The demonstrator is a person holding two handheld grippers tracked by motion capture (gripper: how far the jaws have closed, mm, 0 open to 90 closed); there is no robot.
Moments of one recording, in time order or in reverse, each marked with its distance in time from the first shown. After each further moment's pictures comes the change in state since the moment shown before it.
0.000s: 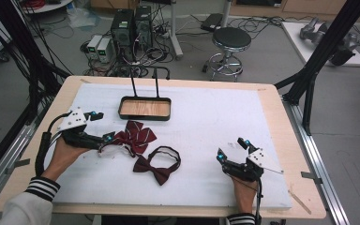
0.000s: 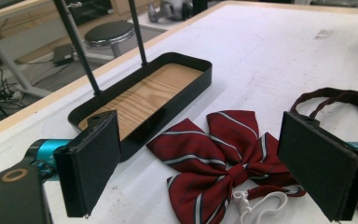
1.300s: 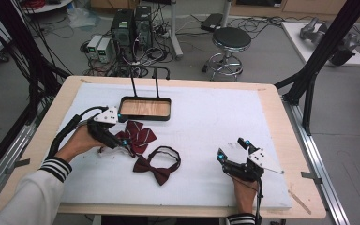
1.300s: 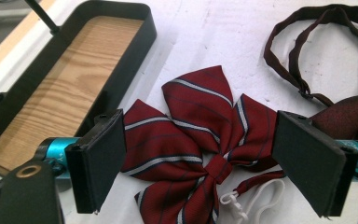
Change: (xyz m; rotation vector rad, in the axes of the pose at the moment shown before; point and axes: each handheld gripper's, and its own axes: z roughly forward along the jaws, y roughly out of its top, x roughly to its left) left arm -0.003 0.023 0.065 0.314 -0.244 0.208; right arm -0.001 0.000 0.000 -0.008 0.004 0.005
